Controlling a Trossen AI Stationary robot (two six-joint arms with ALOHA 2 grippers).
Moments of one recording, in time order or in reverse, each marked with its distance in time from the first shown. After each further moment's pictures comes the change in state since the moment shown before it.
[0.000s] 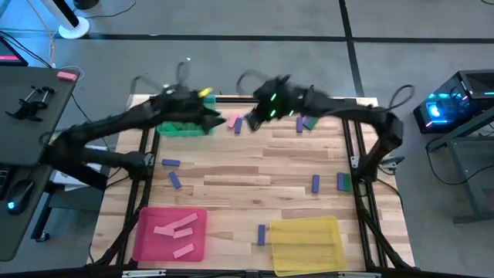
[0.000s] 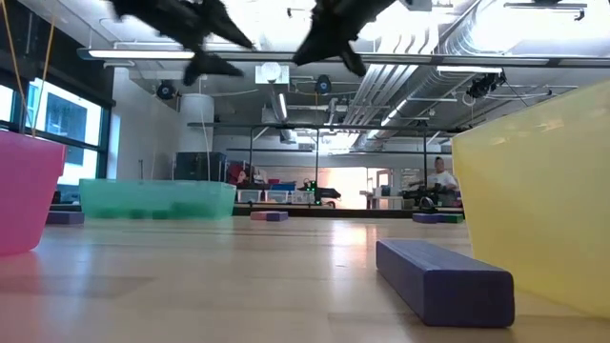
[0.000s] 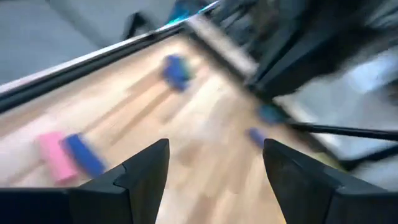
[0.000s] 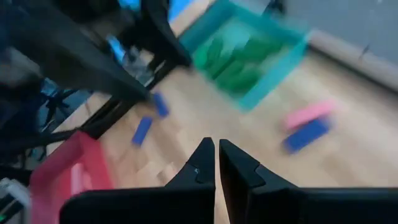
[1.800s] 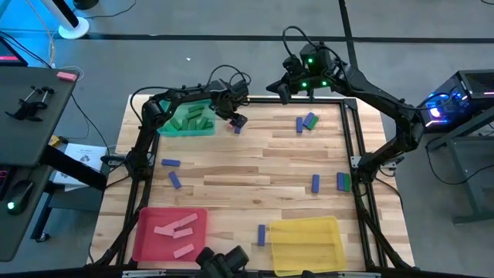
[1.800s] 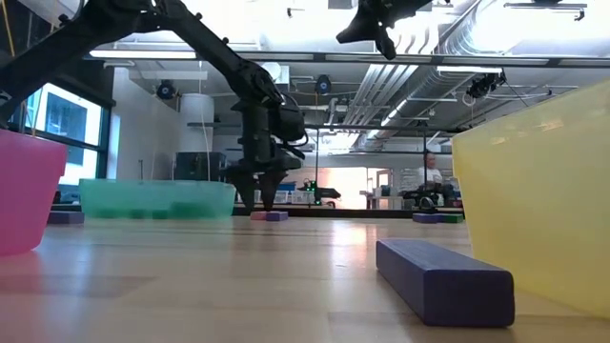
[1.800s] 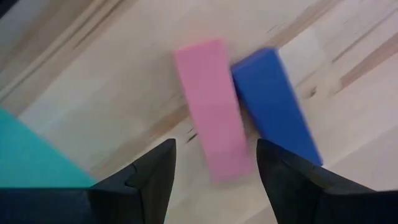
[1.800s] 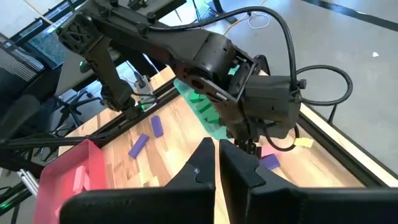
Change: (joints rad) left arm 0.153 1.088 0.764 -0.692 -0.178 0.181; right arm -0.291 -0.186 0.000 -0.065 -0.264 -0.273
